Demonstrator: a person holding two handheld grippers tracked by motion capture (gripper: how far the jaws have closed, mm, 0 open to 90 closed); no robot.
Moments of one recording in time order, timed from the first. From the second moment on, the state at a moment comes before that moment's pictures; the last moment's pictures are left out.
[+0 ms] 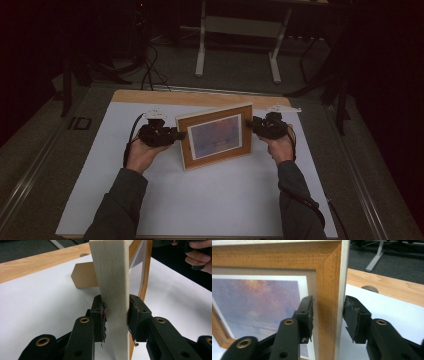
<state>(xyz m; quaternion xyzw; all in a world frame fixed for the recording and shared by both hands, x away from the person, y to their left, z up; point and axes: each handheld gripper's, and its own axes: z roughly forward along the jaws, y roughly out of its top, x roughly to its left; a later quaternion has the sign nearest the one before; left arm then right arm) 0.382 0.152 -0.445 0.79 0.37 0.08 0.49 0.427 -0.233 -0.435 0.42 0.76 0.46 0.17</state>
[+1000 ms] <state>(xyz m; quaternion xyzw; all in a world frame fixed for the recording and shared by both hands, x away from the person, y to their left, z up) 0.398 0.155 -0.451 0.75 0.40 0.08 0.51 0.436 -0.238 -0.440 0.41 0.76 0.49 0.12</state>
